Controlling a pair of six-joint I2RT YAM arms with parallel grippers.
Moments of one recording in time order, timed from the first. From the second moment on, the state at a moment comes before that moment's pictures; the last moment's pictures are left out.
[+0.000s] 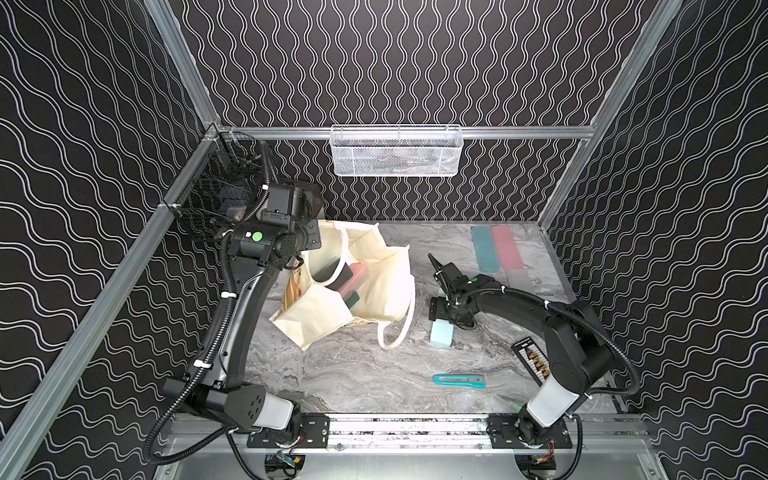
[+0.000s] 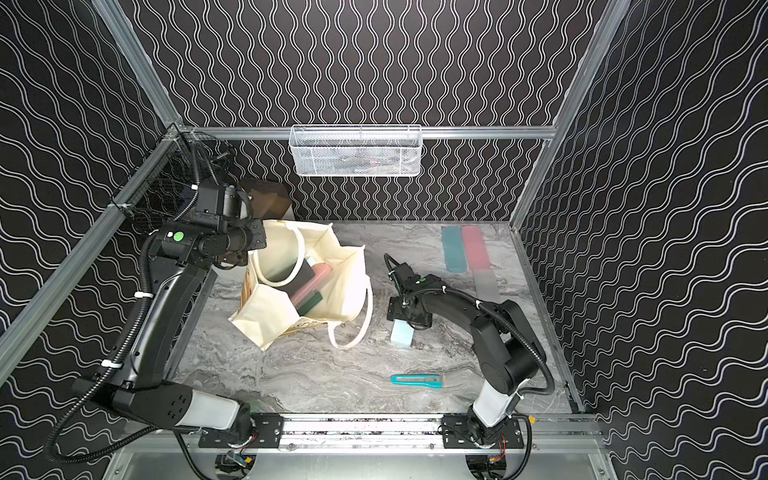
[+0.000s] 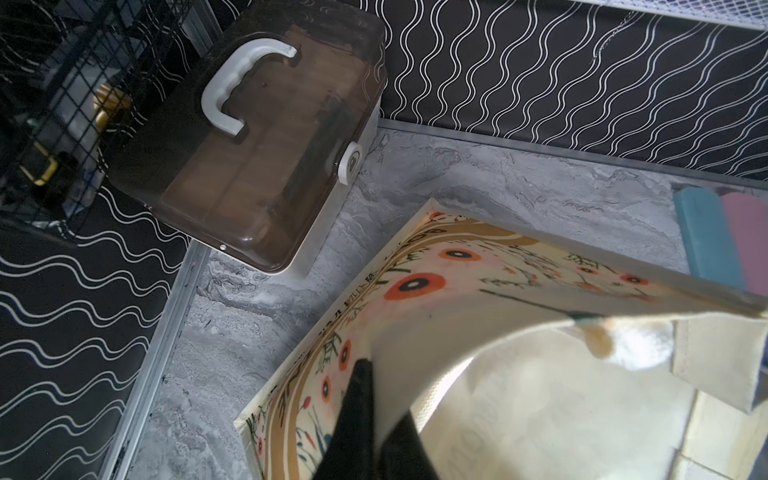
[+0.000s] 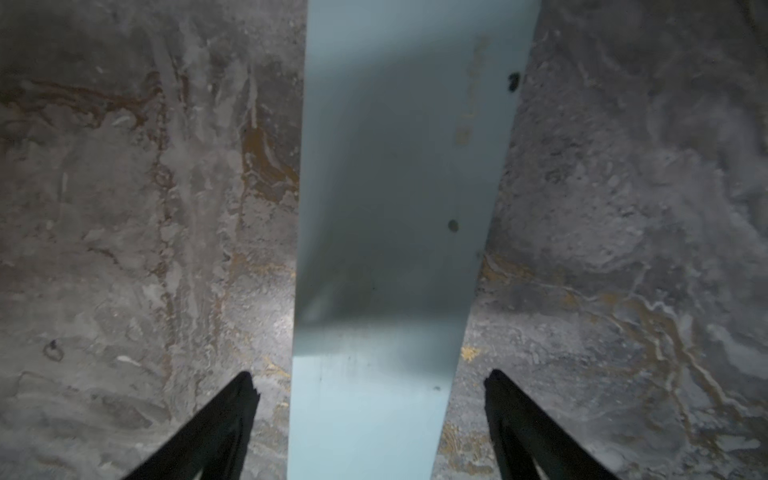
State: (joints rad) left arm -0.14 1.44 1.82 -1.13 -0.23 -0.32; right arm 0.58 1.73 1.12 -0.72 0.09 0.71
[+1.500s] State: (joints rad) left arm -0.13 1.41 1.73 -1.07 -0.07 -0.32; right arm 0.37 1.26 0.93 -0.52 0.16 0.63
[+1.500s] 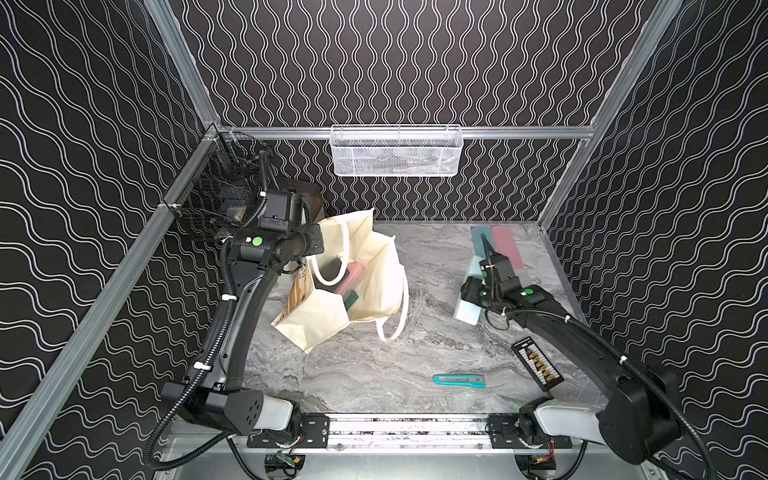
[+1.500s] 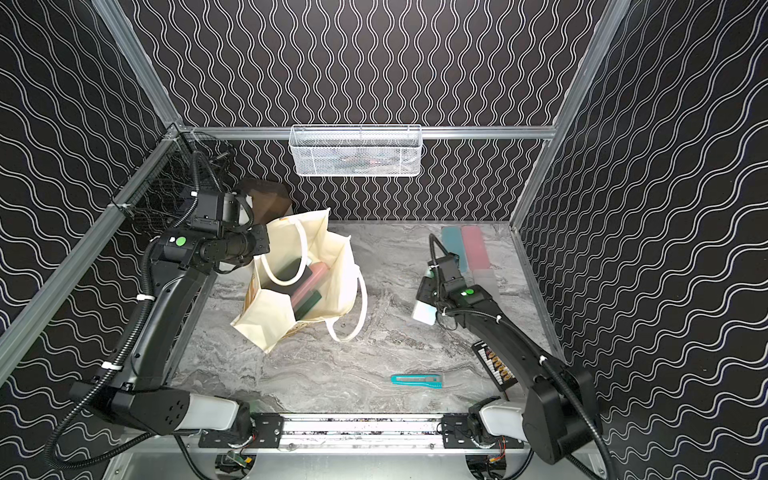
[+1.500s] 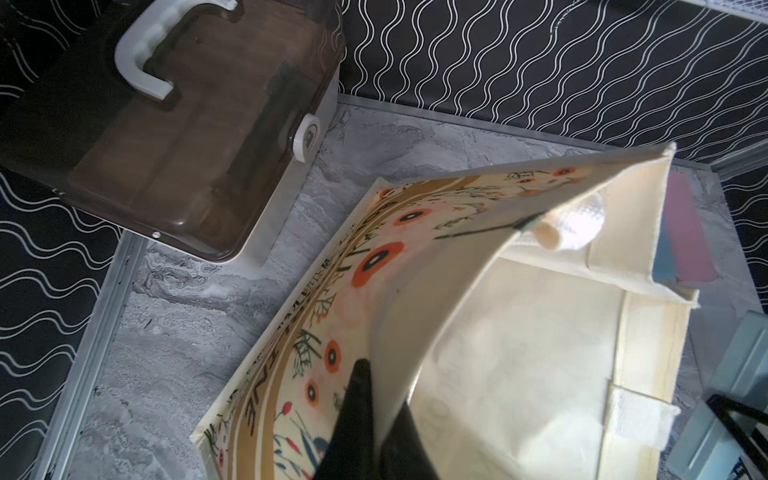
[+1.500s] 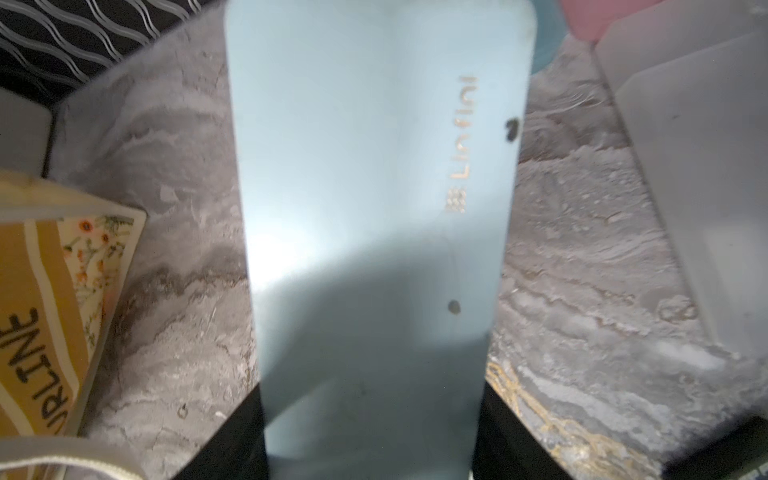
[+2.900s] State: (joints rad) left arm -0.39 1.48 1.80 -1.08 -0.14 -0.28; right arm 0.08 1.87 1.30 -0.85 0.24 0.05
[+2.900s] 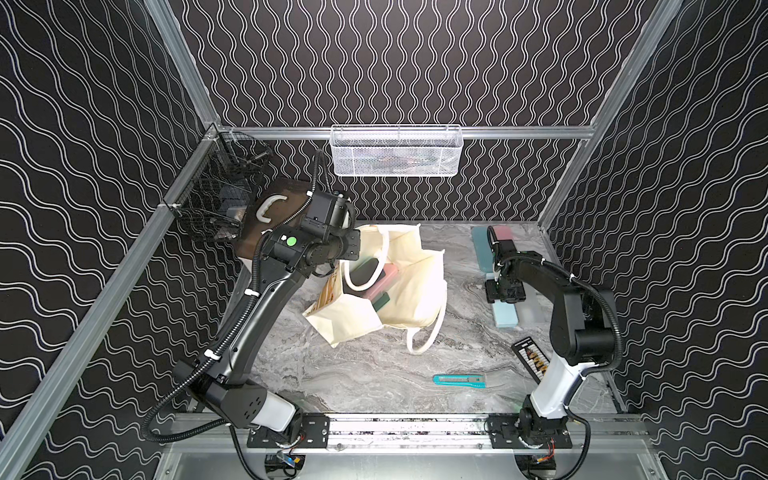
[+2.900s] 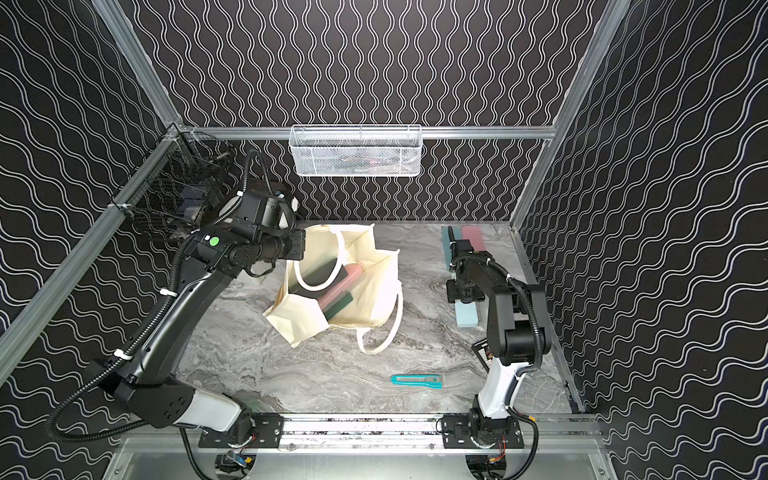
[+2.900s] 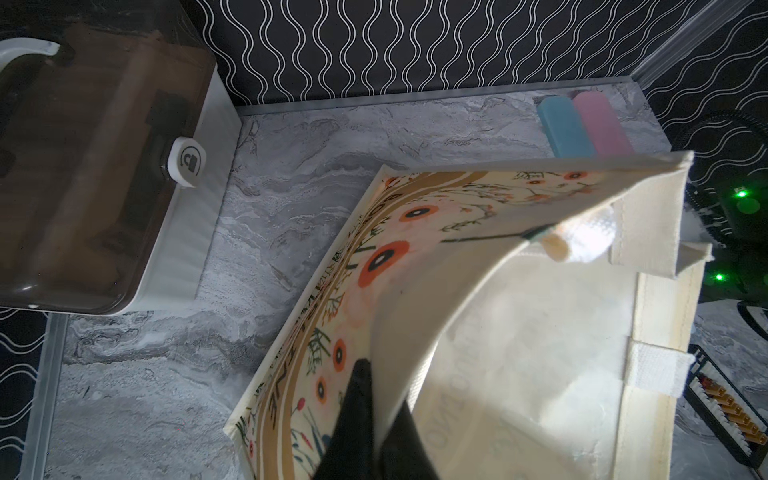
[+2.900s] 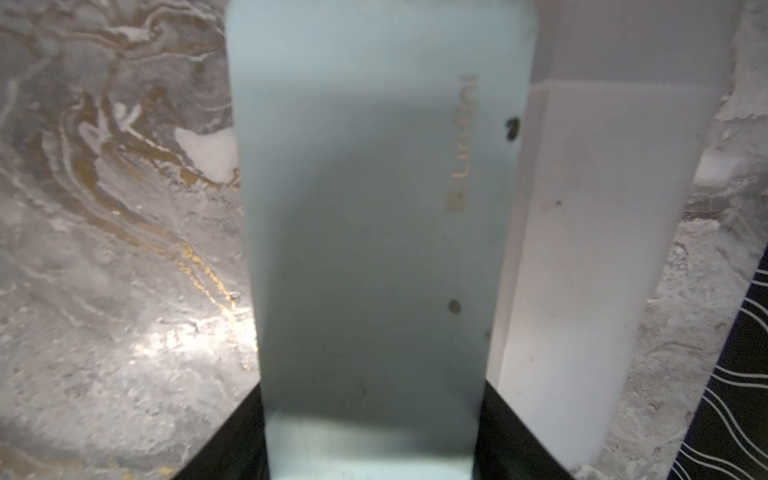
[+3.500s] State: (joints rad) left arm -0.39 1.47 1.79 -1.08 -0.16 -0.28; right arm 0.08 1.93 1.35 -0.86 0.28 0.03
